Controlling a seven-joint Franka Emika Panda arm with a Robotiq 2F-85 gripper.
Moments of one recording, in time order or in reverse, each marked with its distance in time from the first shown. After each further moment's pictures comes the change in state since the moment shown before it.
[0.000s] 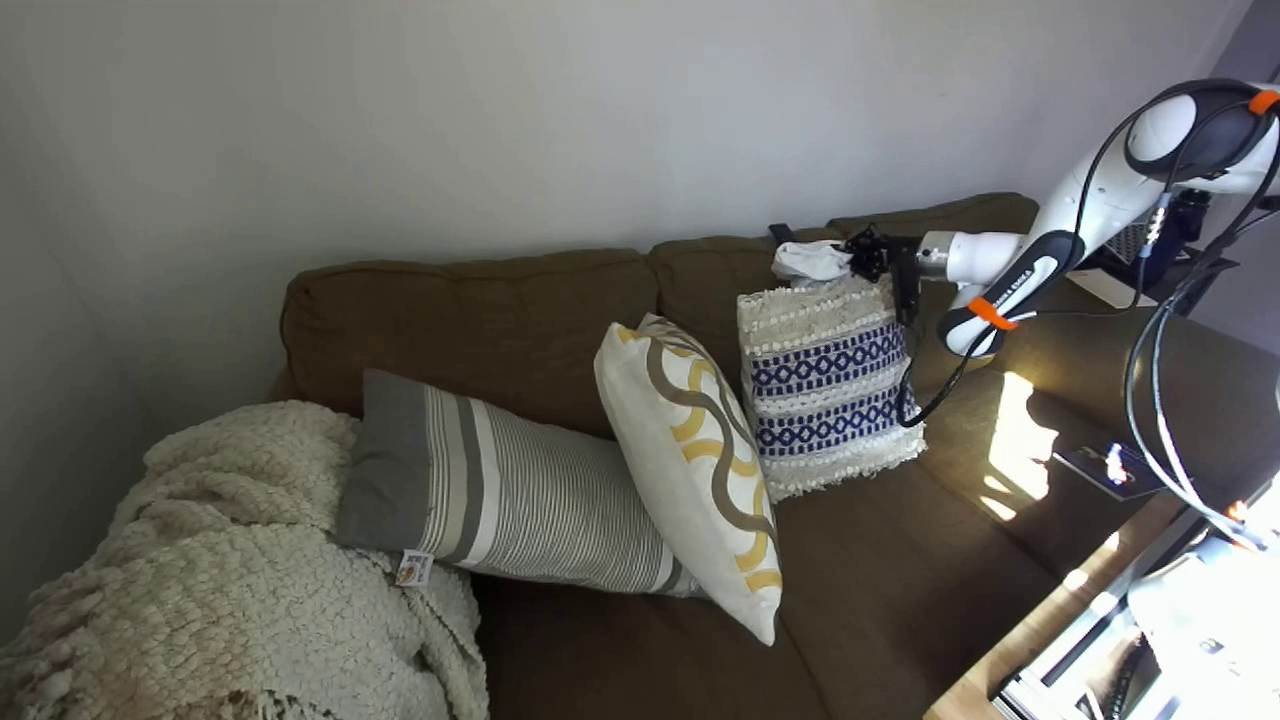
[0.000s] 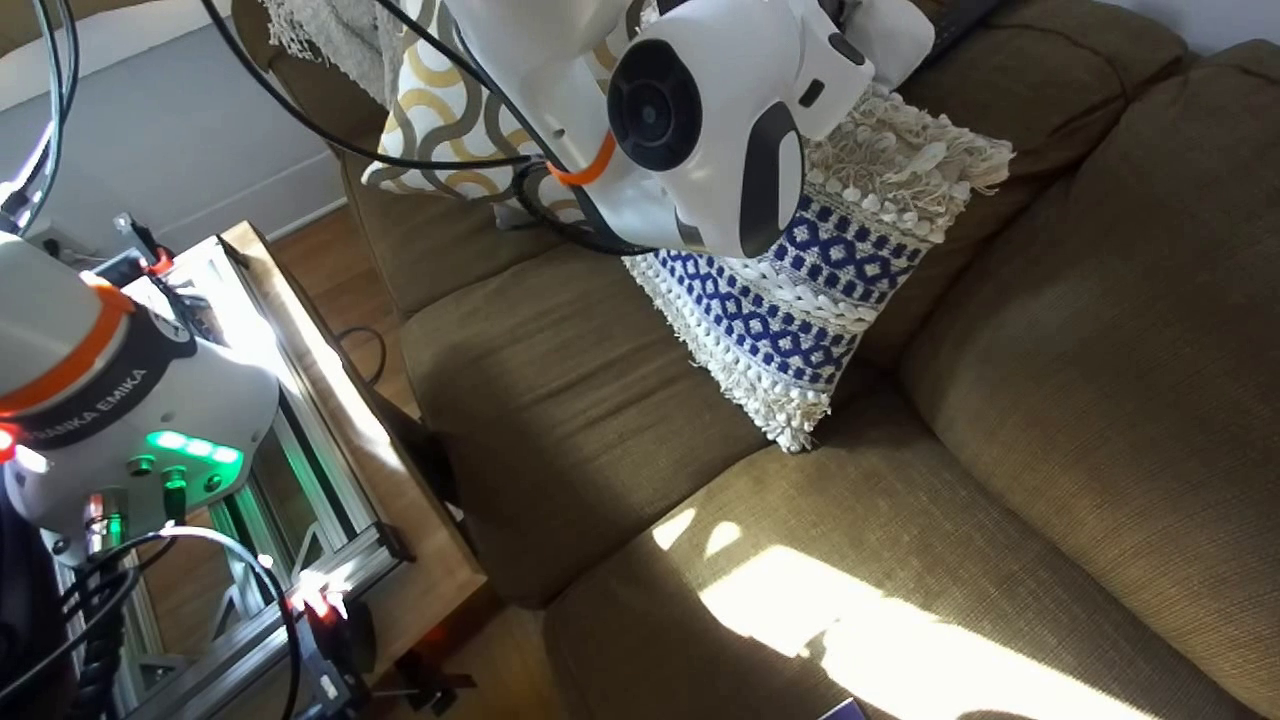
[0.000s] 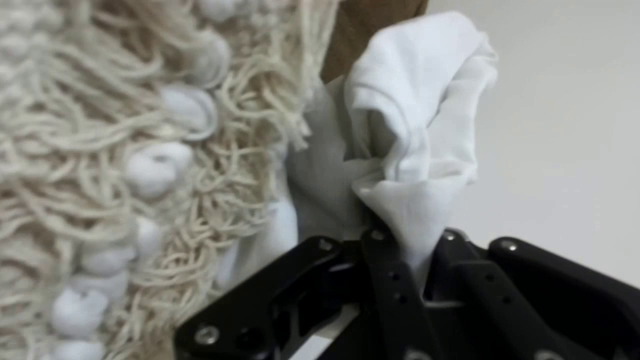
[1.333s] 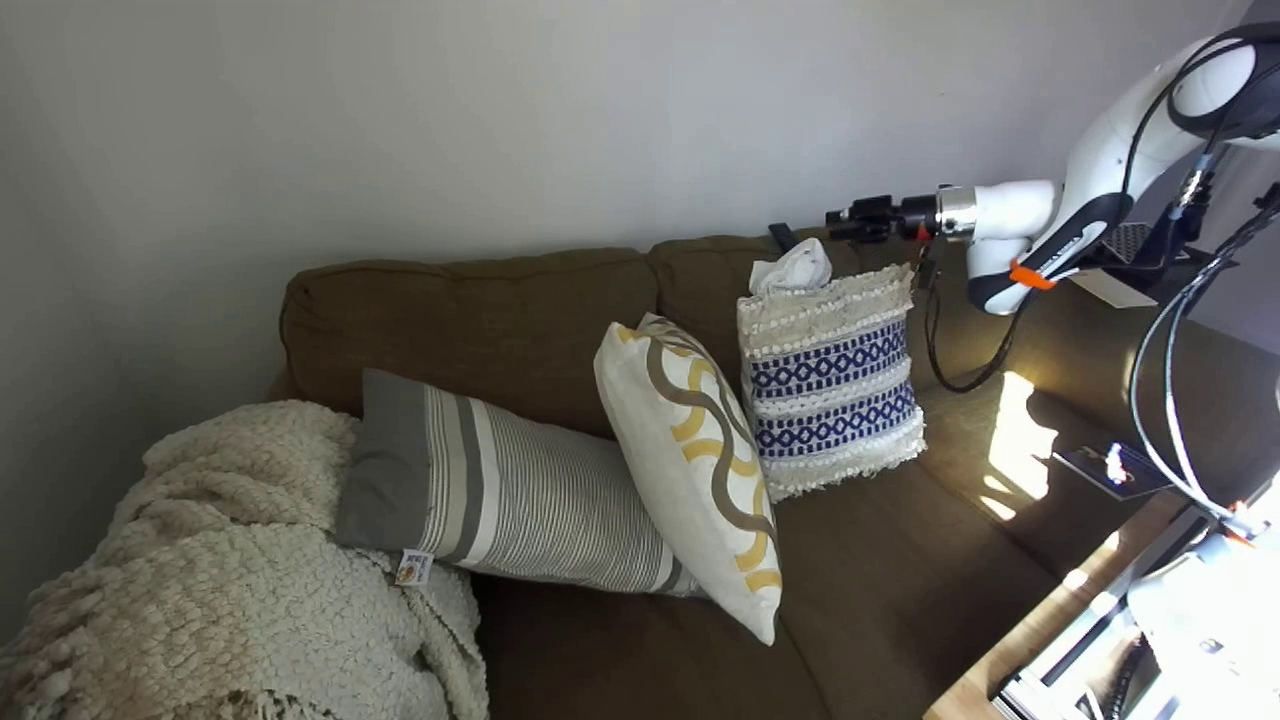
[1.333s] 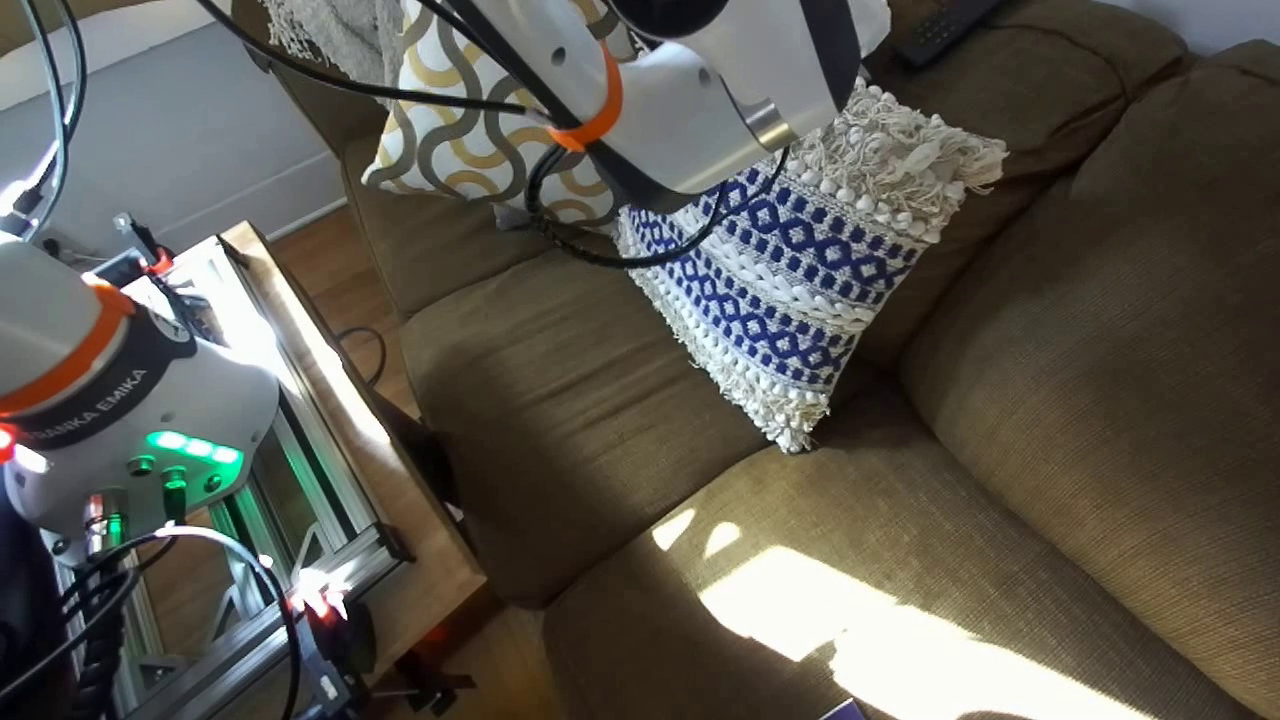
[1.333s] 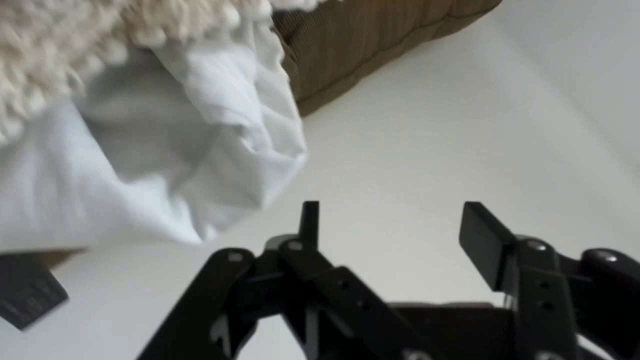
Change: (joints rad) arm -0.009 -0.182 0.030 0.001 -0.482 0.090 -0.133
